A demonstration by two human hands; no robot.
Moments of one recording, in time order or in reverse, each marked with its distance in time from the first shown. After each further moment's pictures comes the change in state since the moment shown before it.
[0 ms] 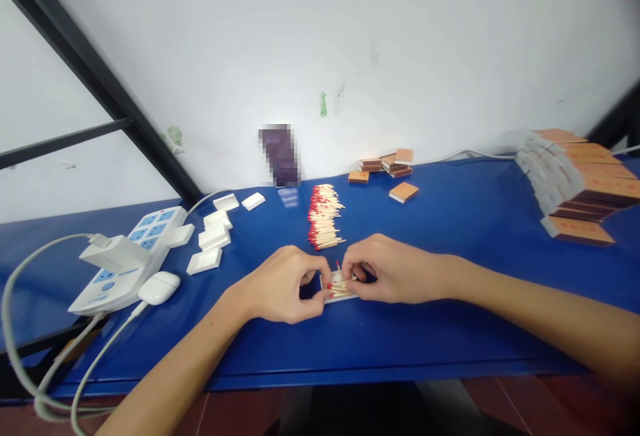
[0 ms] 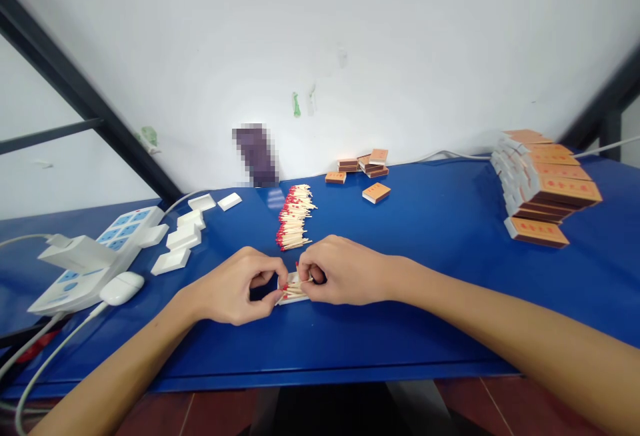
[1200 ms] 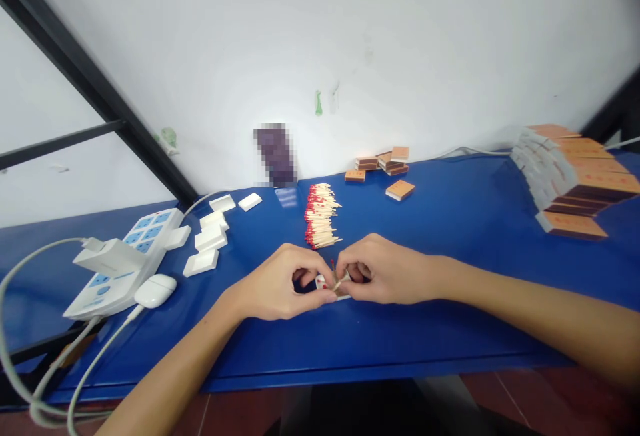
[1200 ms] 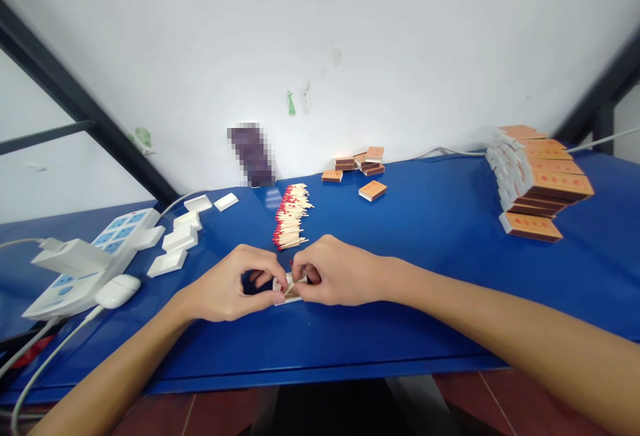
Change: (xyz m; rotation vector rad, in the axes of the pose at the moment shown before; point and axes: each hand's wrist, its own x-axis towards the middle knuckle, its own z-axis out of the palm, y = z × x) left_hand 0.002 0.000 -0.002 -0.228 0.035 0.074; right_hand -0.001 0.002 0.007 0.095 0.052 -0.002
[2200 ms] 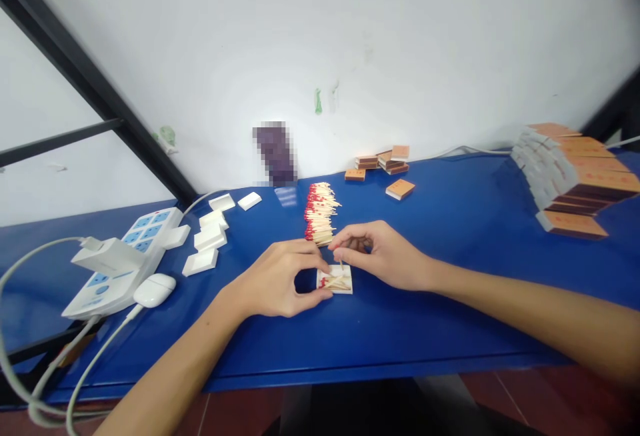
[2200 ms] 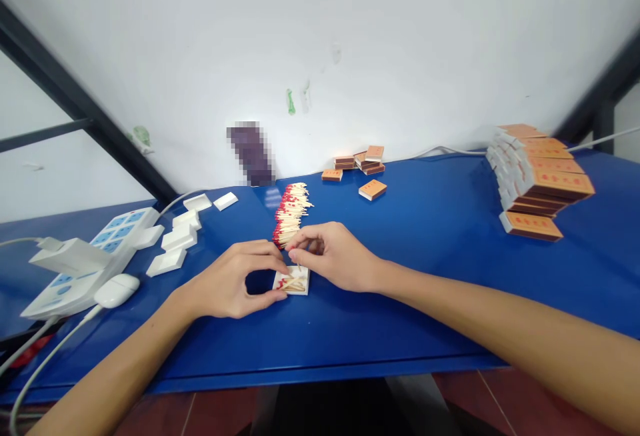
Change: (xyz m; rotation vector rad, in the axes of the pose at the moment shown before) left_hand -0.001 -0.012 0.001 0.324 0.031 0.075; right_hand 0.009 0.000 0.007 0.436 0.312 0.176
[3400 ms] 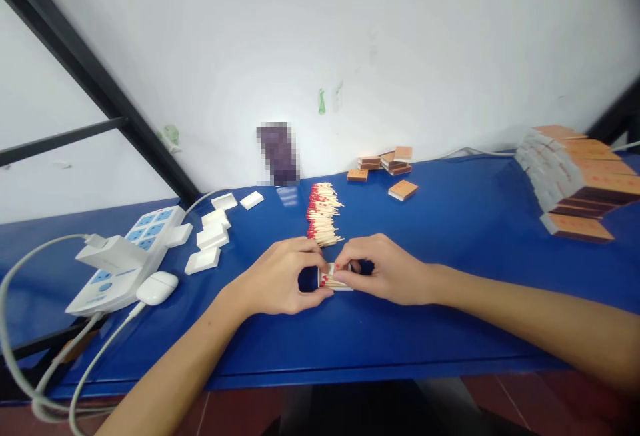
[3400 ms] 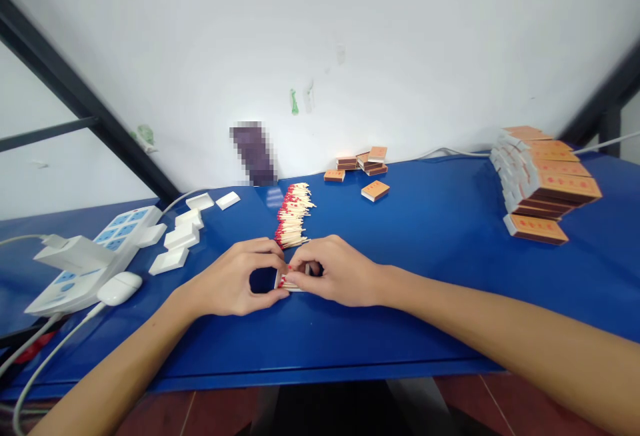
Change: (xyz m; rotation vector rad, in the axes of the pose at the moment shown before) left_hand 0.000 0.001 0.000 0.009 0.011 -0.046; right_hand -0.007 0.004 0.002 -0.347 -0.122 -0.268
